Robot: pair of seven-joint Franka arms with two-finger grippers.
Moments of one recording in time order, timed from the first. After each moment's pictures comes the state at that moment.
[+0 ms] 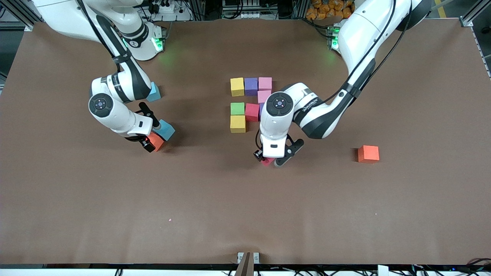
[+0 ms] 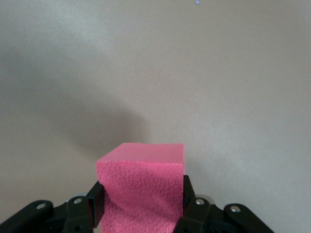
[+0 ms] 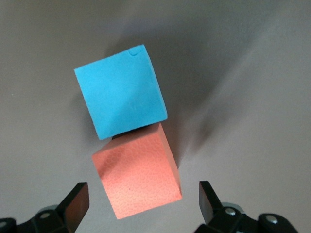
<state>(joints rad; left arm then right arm) -0.27 0.75 -0.51 -1.46 0.46 2.20 -1.59 0.01 0.30 0.20 -2.25 -0.12 2.52 -1.97</state>
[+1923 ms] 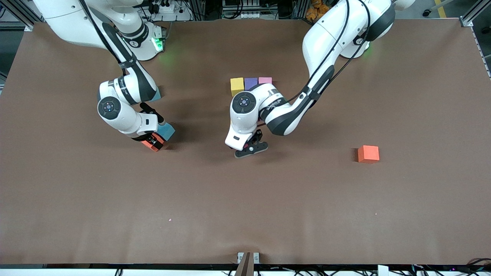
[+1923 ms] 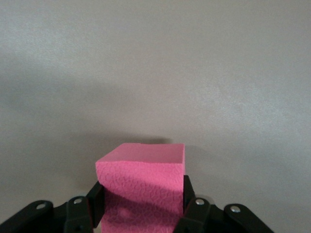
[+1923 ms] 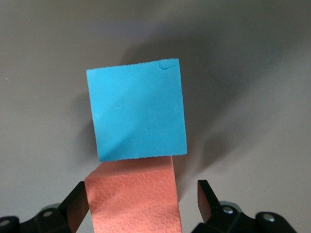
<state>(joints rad) -0.55 0.92 -0.36 -1.27 0.36 2.20 -1.28 0.02 0.35 0.19 -2.27 -0.12 2.57 -2.15</state>
